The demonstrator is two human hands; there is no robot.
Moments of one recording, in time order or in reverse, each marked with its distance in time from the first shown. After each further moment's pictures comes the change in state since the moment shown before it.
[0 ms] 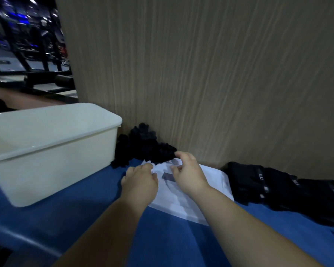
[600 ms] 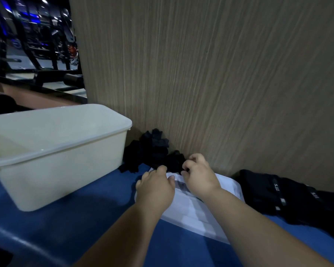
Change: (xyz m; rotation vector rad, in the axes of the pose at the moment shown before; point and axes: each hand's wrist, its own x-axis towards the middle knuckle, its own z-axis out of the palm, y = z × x) left_hand 0.014 0.005 0.013 -0.047 -0.008 0.023; right_hand 0.029 0.019 0.006 -0.280 0.004 -0.160
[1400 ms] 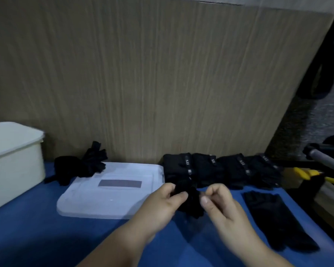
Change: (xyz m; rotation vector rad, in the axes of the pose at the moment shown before) left_hand -0.121 0.148 0.036 -0.787 -0.591 0.160; right_hand -0.235 0.083 -0.147 0.498 0.271 0.207
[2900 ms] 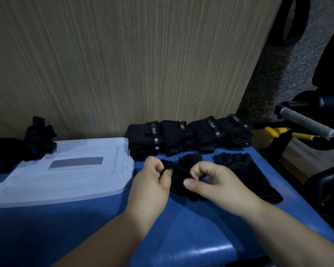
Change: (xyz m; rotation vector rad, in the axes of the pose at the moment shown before) left_hand 0.020 -0.024 0.073 0.321 0.253 0.201; right_hand -0.005 0.034 -0.054 0.013 -0.156 0.186
